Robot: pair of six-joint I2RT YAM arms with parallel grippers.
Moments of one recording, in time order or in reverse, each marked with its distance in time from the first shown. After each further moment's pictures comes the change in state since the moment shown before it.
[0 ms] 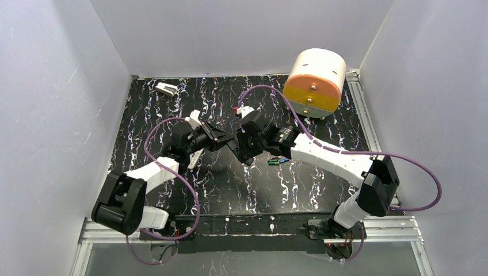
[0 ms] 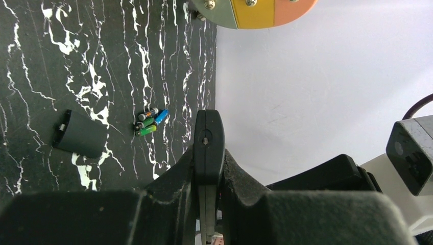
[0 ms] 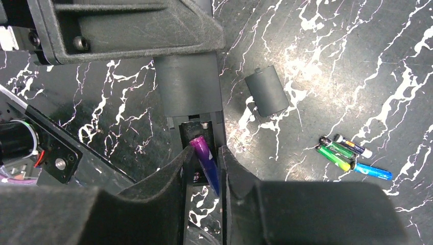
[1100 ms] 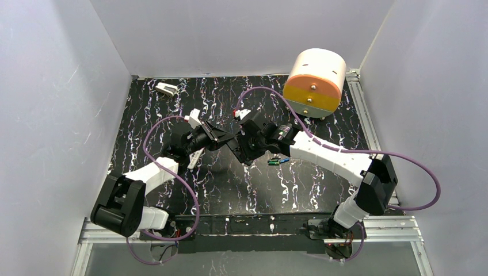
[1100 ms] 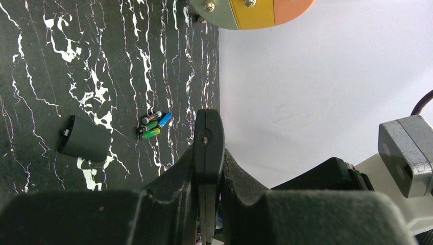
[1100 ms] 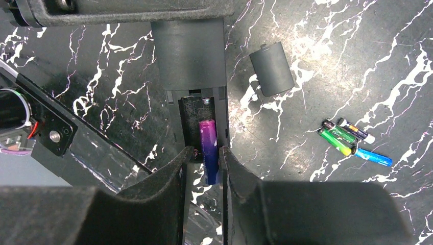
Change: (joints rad) left arm -0.002 -0.014 0.004 -0.010 -0.007 0.038; right arm -0.004 0.013 0.040 -0.106 -0.066 -0.039
